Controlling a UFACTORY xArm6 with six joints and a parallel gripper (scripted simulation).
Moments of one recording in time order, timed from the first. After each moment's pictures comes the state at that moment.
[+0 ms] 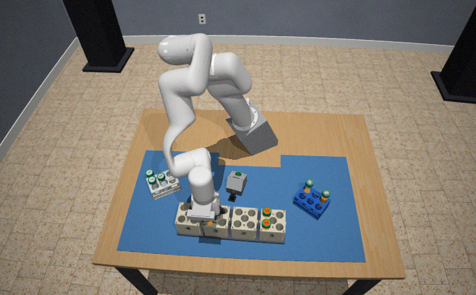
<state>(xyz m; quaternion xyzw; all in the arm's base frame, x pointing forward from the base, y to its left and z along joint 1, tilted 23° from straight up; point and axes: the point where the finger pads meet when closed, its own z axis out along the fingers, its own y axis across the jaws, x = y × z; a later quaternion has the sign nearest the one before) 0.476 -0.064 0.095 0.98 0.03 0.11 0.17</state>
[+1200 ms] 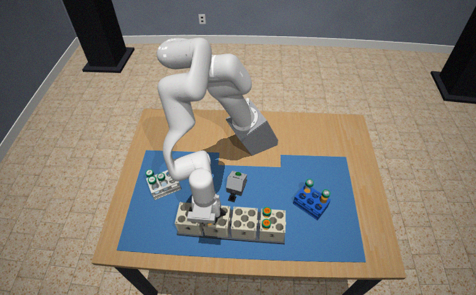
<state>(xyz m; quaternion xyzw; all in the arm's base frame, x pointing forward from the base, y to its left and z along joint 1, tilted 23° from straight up) 0.479 -0.069 0.082 0.98 0.03 0.11 0.17</state>
